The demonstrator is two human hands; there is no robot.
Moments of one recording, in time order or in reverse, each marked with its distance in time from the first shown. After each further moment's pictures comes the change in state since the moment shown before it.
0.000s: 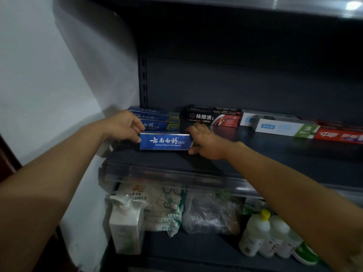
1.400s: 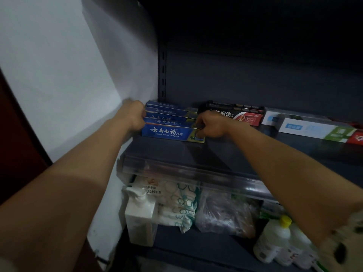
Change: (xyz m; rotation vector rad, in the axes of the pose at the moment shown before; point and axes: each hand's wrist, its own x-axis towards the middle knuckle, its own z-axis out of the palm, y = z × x) left_hand 0.015 -0.019 -0.003 0.367 0.337 -0.104; right_hand 0.062 -0.003 -0.012 0.071 -0.026 0.080
